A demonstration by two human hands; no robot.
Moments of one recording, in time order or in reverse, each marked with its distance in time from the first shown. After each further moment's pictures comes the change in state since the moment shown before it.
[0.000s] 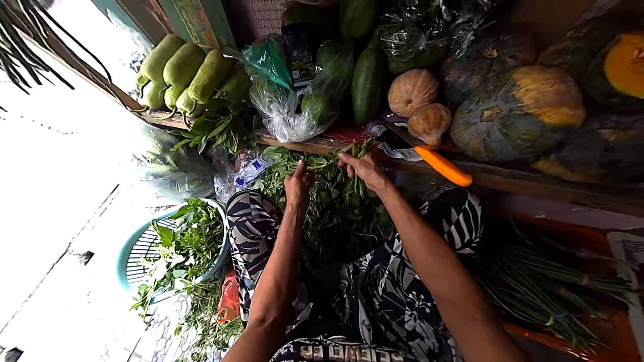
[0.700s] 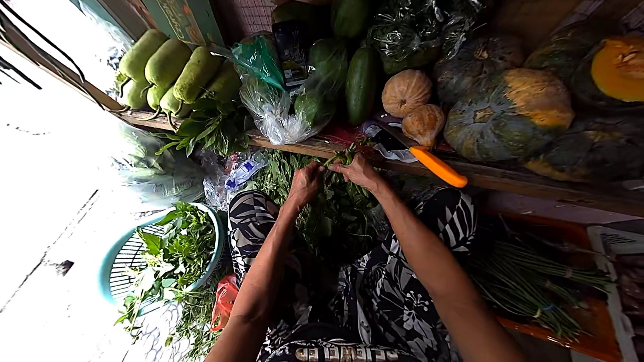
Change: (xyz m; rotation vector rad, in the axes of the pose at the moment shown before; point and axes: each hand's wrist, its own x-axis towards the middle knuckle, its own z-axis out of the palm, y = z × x) left_hand 0.007 0.017 -0.003 1.120 -0.584 0.518; right_hand 0.004 -0.006 -0.004 -0.475 -0.113 0.096
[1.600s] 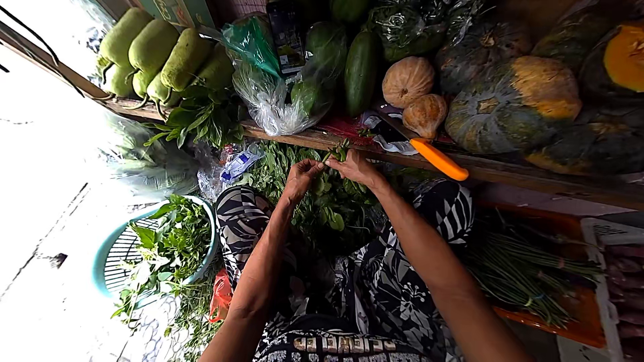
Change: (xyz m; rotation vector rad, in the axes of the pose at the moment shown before) left_hand -0.008 -0.022 0.012 -0.542 -0.042 -0.237; right_hand 0.001 -0.003 0.005 -0.114 -0.097 0.035
